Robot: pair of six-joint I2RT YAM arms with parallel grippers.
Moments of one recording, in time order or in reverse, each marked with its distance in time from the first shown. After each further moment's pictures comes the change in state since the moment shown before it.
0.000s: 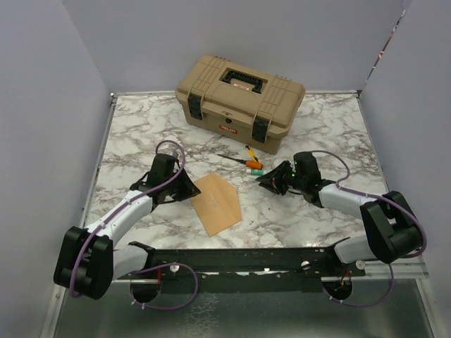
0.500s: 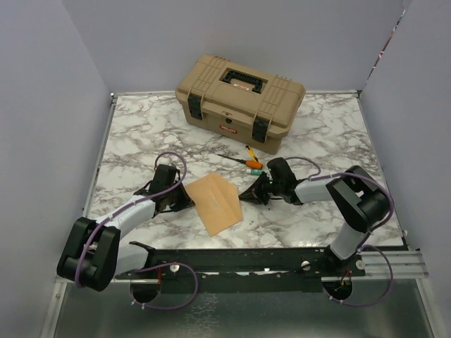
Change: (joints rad) left arm 0.000 0.064 -0.148 0.101 -0.075 0.002; right arm 0.169 0.294 0.067 0.056 -0.037 0.028
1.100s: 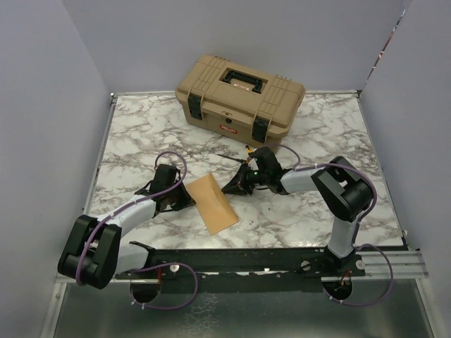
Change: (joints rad) left arm 0.001 0.020 -0.005 0.048 -0.003 -0.020; right arm 0.063 0.166 0.216 0.101 -0.187 -0.082
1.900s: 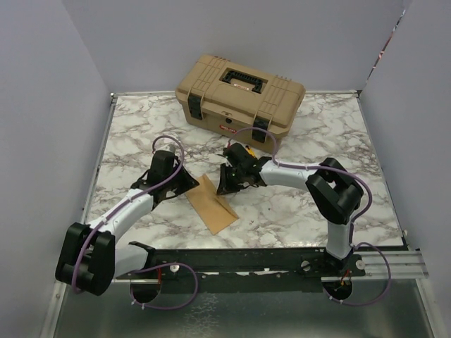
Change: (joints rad) left arm 0.007 -0.058 0.122 -0.006 0.017 -0.018; right arm 0.183 0.057 0.367 -0.578 0.368 -0.515
